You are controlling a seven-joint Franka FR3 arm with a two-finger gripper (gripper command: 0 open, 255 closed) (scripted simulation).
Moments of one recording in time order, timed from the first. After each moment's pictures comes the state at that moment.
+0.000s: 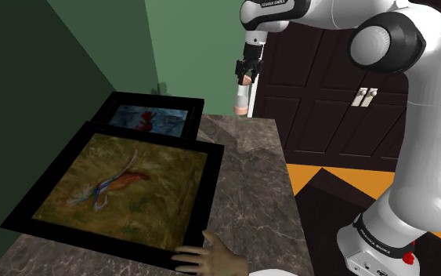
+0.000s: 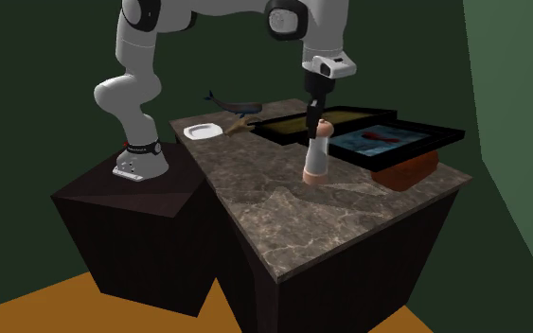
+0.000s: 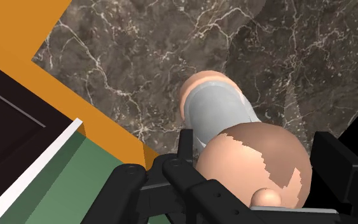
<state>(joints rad) -0.13 0.45 -0.14 -1.36 0.18 1.77 -0.20</state>
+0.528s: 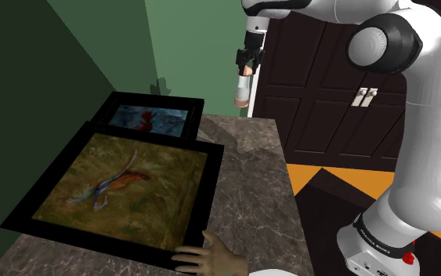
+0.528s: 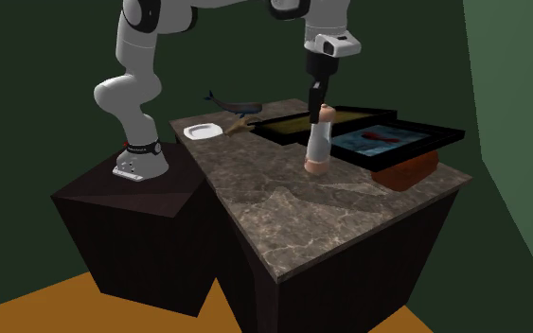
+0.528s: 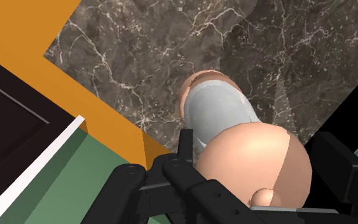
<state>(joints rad) -0.13 0.46 -0.14 -1.23 0.17 1.65 -0.19</state>
